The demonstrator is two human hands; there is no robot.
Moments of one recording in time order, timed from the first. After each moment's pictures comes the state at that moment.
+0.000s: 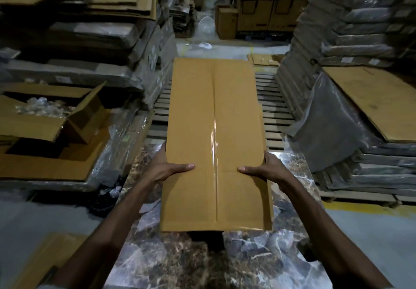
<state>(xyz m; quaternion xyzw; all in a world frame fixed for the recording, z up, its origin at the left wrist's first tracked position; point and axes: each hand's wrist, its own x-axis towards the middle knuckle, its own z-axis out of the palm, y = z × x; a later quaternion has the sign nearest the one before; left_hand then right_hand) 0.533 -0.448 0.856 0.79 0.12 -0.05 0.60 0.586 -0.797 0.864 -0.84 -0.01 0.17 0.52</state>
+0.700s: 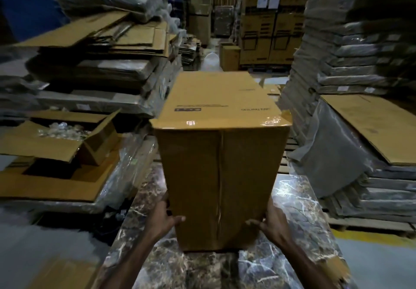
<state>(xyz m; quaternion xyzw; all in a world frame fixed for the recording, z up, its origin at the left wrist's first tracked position) 0.440 -0.454 0.801 0.83 0.13 -0.01 0.54 0.499 -0.808 0.778 -0.92 -0.07 0.04 0.38</state>
